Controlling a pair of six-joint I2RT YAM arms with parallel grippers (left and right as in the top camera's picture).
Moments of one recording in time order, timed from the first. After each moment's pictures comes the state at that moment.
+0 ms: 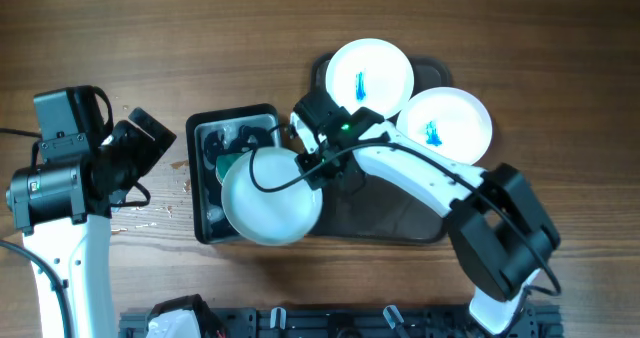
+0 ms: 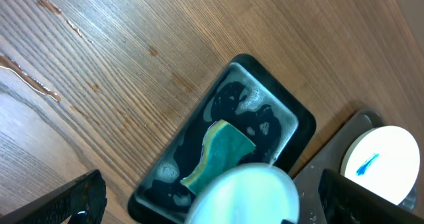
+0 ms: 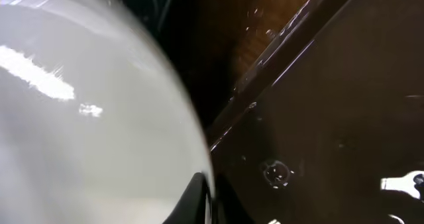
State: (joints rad) left arm 0.22 1.15 1.25 -1.18 0.03 -0.67; right arm 0.73 1.93 1.32 -0.71 -0.24 0.18
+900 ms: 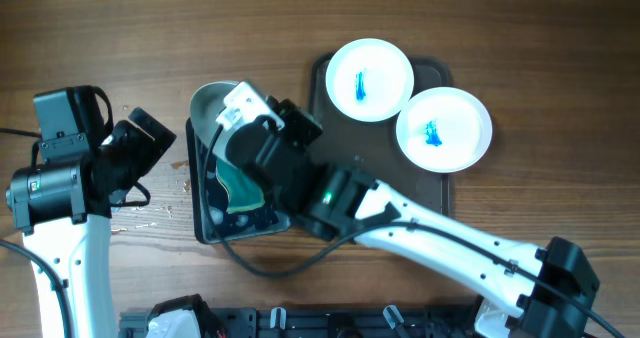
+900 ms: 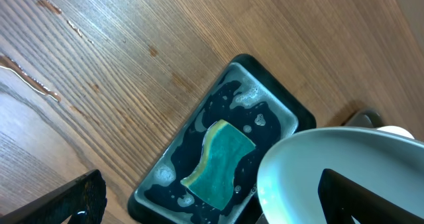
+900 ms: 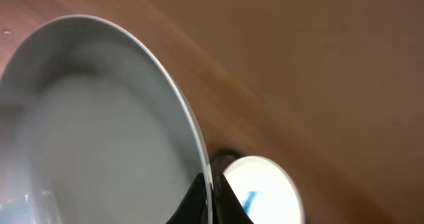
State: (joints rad) left arm 0.22 1.15 1.25 -1.18 0.03 -0.67; right arm 1.09 1.67 1.41 -0.32 0.76 -0.17
